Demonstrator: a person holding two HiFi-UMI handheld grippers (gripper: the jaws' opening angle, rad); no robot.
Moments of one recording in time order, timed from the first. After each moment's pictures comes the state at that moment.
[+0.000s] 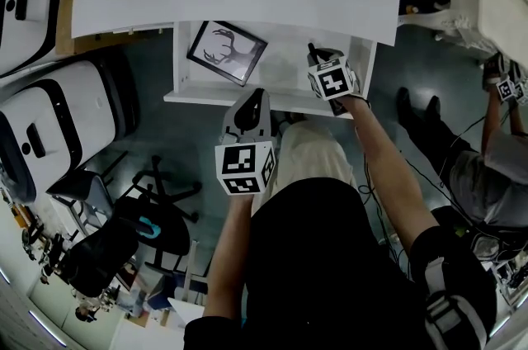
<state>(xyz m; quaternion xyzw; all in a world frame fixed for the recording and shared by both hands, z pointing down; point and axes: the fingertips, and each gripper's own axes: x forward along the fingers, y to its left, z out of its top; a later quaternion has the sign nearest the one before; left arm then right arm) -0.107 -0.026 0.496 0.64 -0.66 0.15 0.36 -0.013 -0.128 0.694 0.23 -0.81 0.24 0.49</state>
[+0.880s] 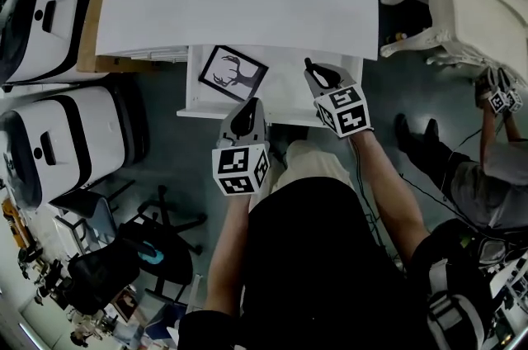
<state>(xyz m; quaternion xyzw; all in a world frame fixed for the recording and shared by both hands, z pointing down) -0.112 -0.014 0.436 0.66 -0.68 0.12 0.31 -0.023 -0.119 0.506 0.23 -0.90 0.19 0.32</state>
